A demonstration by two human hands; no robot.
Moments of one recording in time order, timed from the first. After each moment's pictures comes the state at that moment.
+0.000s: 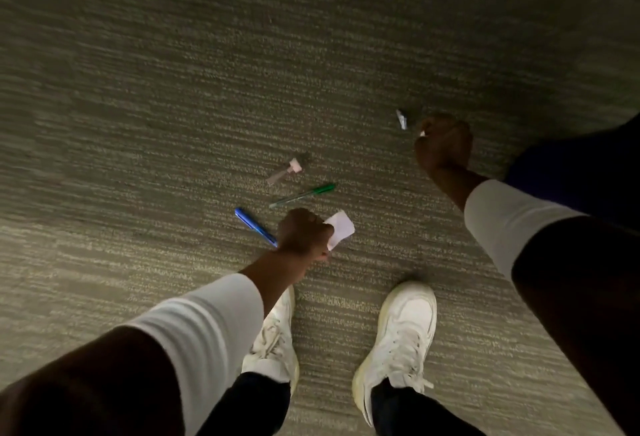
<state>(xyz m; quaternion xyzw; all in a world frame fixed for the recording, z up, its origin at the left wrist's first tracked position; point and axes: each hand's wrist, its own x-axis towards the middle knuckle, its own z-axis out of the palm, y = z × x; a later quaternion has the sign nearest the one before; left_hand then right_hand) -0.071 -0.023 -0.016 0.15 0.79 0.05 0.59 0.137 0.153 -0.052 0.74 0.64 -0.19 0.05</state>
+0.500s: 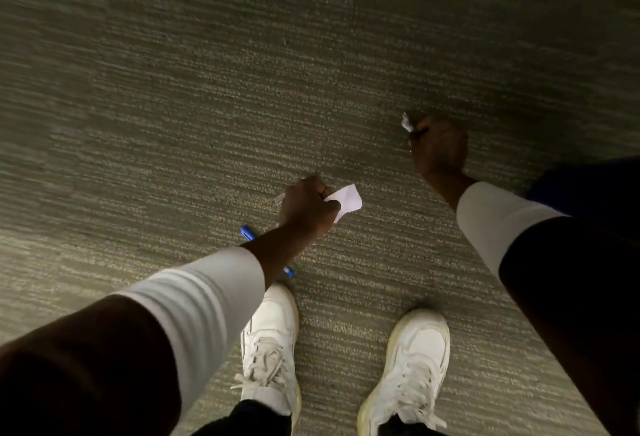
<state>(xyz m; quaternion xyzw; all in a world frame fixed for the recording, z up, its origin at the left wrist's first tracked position) -0.094 0.045 -0.029 0.36 0.81 0.07 0.45 0.110 0.188 -0.078 0.71 0.68 -0.18 0.05</state>
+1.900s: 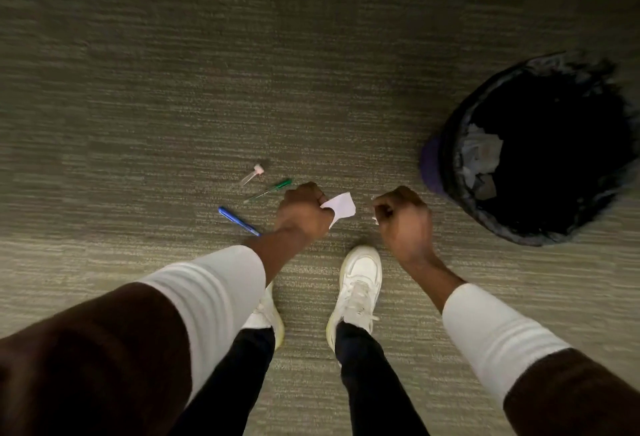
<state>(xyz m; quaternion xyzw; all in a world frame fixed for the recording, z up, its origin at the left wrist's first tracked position) 0.017 0.011 0.135 0.45 0.76 -0.02 0.47 0.211 -0.002 0.154 0.69 0.66 -0.28 -0.05</state>
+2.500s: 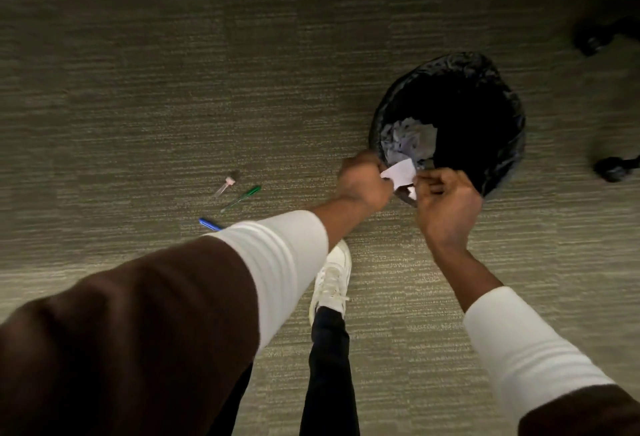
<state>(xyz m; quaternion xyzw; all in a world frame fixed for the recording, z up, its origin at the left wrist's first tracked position) 0.206 0.062 0.248 0.50 0.69 0.04 0.52 0.339 0.002 0.264 0.84 0.46 -0.20 -0.21</state>
